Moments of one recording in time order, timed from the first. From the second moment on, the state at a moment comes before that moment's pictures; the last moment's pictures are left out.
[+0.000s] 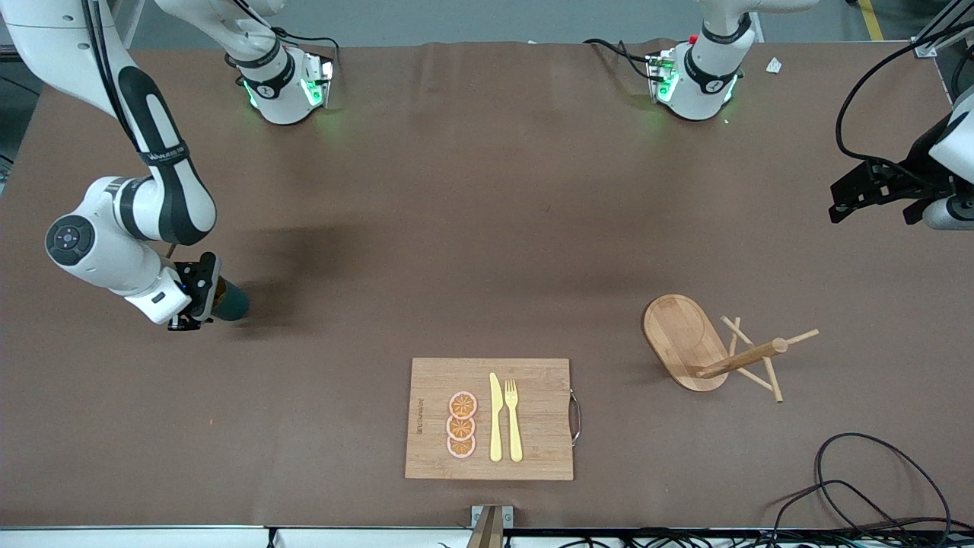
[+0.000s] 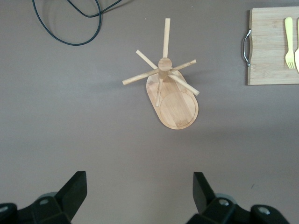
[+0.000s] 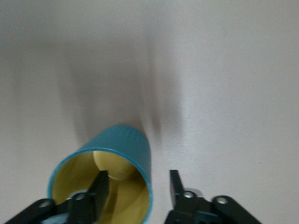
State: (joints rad) left arm -0.10 0.06 0.01 -1.46 0.01 1.58 -0.04; right arm -0.01 0.36 -0.09 -2.09 0.02 2.42 -1.60
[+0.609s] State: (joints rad) left arm -0.10 0.06 0.01 -1.46 0.01 1.60 -0.04; right arm -0.01 0.33 -0.10 -1.89 0.02 2.13 -1.16
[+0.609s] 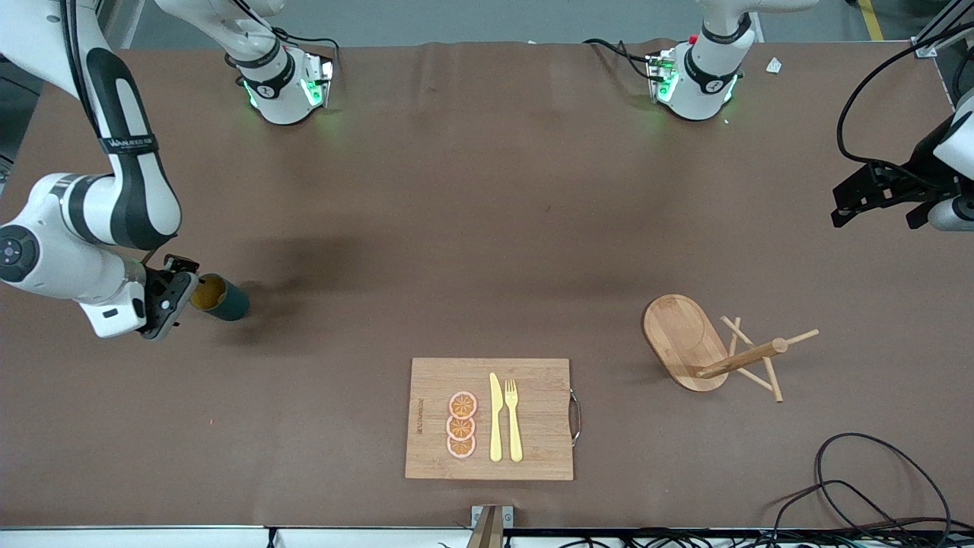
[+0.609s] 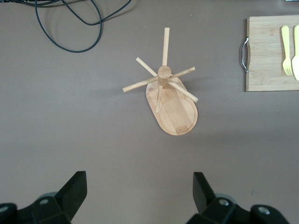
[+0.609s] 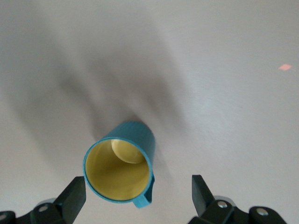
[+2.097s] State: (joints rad) left arm -0.05 0.06 -0.03 -1.46 0.01 1.61 -0.04; right arm -0.01 0.14 -0.10 -1.58 0.02 1.62 -0.04
